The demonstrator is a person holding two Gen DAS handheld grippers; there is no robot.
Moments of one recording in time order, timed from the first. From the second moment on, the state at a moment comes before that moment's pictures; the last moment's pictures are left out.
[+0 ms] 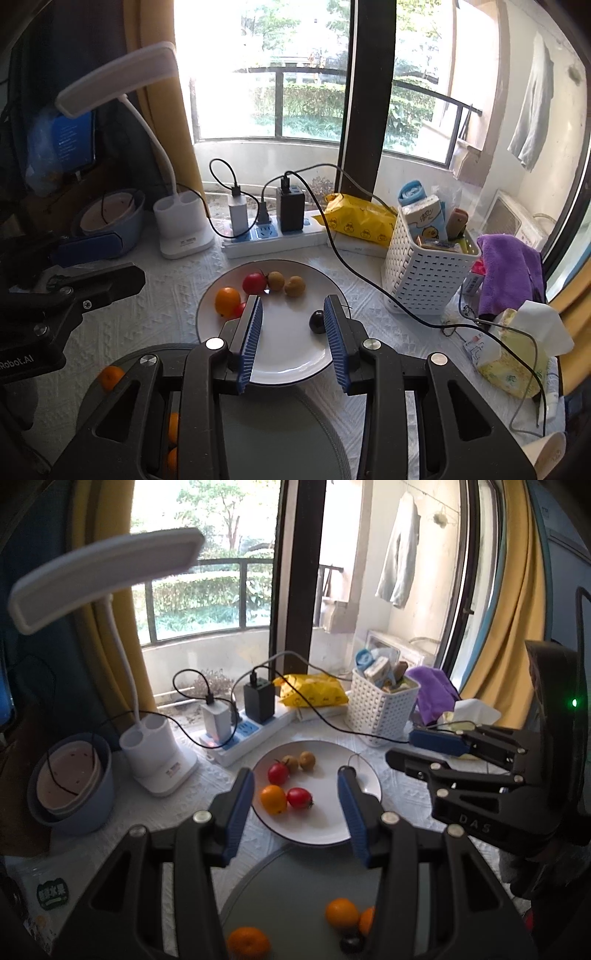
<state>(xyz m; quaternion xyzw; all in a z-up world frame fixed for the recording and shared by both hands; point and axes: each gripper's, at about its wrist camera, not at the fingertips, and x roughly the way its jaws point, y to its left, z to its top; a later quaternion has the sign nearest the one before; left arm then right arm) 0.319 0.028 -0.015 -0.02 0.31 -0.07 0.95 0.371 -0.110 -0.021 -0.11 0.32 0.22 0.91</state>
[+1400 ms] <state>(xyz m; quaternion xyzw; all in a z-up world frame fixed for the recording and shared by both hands) 0.203 0.053 0.018 -0.03 0.25 -0.05 0.97 0.257 -0.091 0.024 -0.12 0.26 0.24 0.93</state>
